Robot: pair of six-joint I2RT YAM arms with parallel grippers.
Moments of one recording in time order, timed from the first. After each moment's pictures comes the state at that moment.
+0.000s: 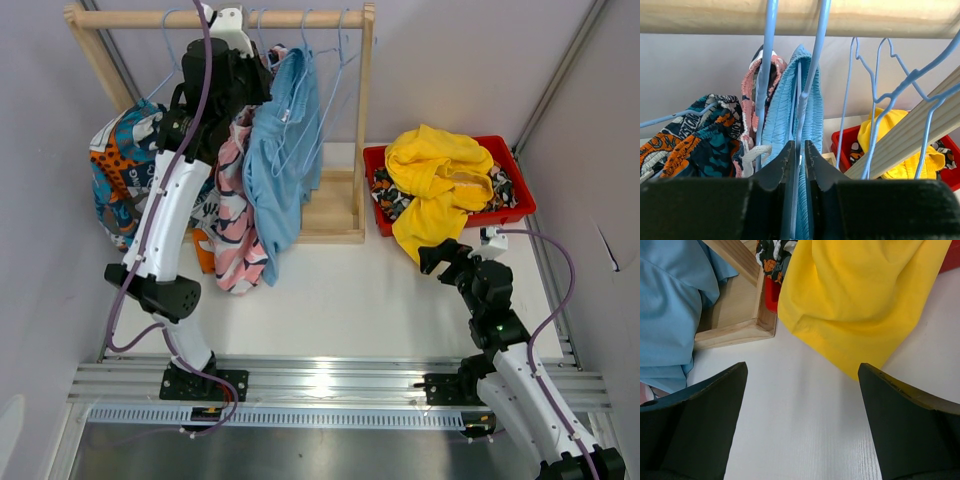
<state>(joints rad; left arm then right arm) -0.37 1.79 2.34 -0.65 -0.12 -0.19 0.23 0.57 0.34 0.02 0.03 0.50</state>
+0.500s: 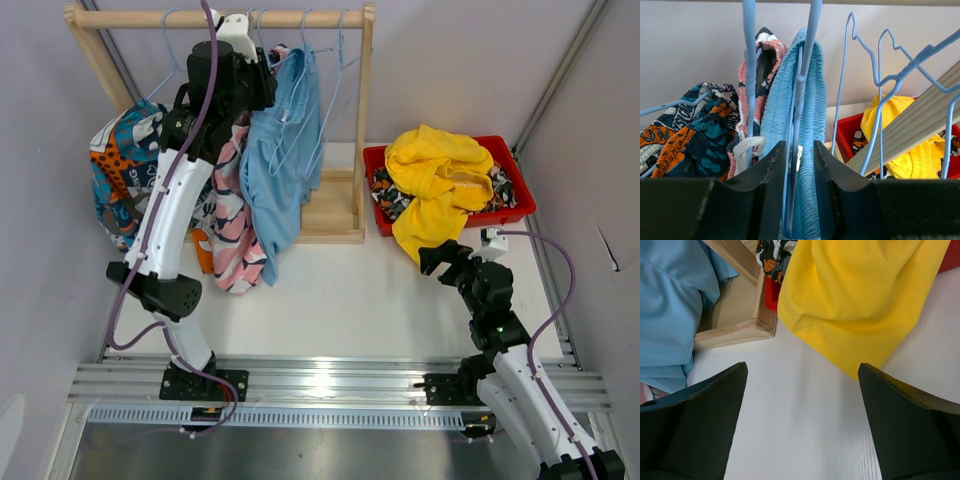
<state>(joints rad) -0.37 1.80 2.34 -0.70 -0.10 -0.18 0.23 0.56 0.33 0.02 0.03 0.50</state>
